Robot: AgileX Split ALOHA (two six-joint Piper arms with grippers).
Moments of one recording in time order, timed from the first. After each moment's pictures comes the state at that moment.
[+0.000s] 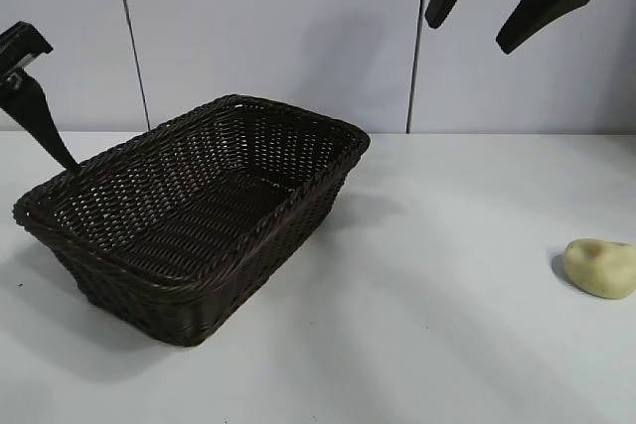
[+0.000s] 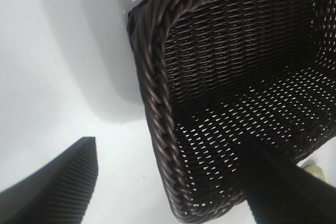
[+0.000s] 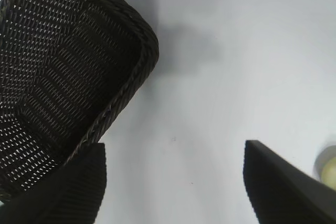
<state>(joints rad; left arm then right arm) -0.21 1.42 -0.79 -0.51 0.63 -0.59 0.18 1.82 -1.71 0.30 1.15 -0.03</state>
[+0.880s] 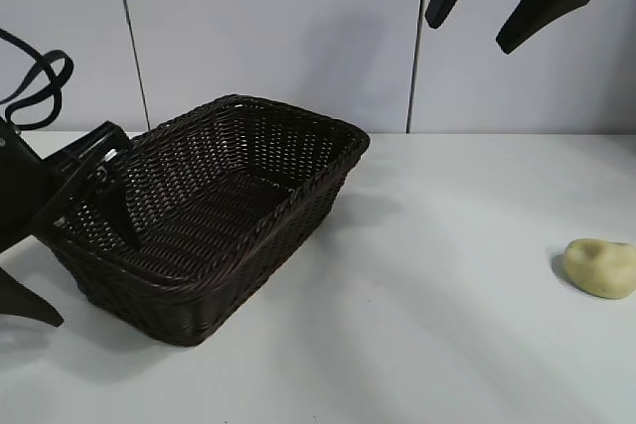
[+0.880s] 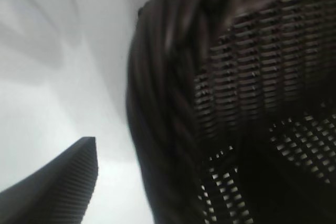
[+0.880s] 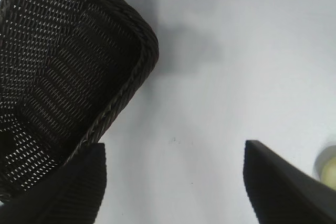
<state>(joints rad) -0.32 1.71 -0.79 -0.53 0.42 -0.63 0.18 1.82 -1.71 0.30 1.15 -0.03</state>
